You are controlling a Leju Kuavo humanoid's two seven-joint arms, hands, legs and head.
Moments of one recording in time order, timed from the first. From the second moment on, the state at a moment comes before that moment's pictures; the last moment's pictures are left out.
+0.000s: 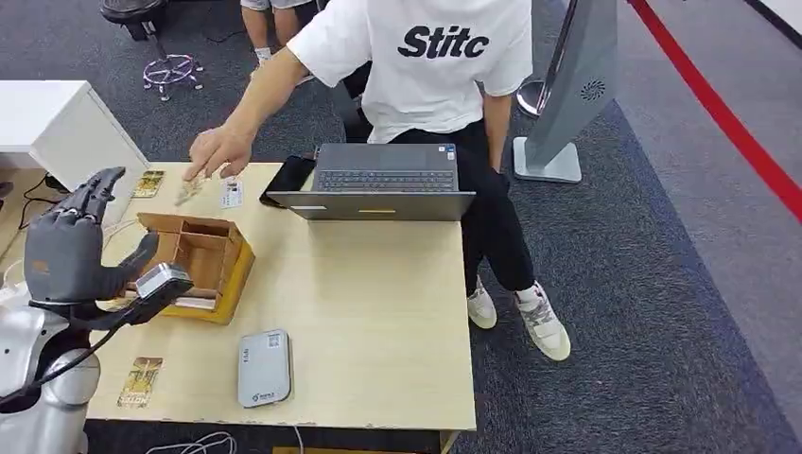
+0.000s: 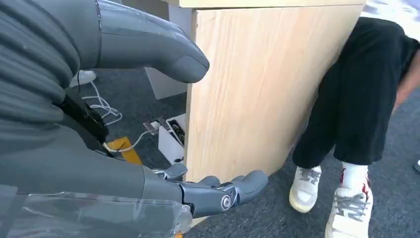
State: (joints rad) left arm -0.16 0.28 0.08 -1.67 -1.16 0.25 -0.25; right arm 0.46 0.34 -0.47 -1.26 -0.61 0.52 0.03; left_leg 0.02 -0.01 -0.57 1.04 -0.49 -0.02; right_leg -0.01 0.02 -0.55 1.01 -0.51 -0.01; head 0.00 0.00
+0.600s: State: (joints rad) left arm 0.16 -0.08 0.50 -2.01 -0.65 0.15 -0.52; right arm 0.61 0.34 -0.30 -1.45 -0.81 0.34 -0.02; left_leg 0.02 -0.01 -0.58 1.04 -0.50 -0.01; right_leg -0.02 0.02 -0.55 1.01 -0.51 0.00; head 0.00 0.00
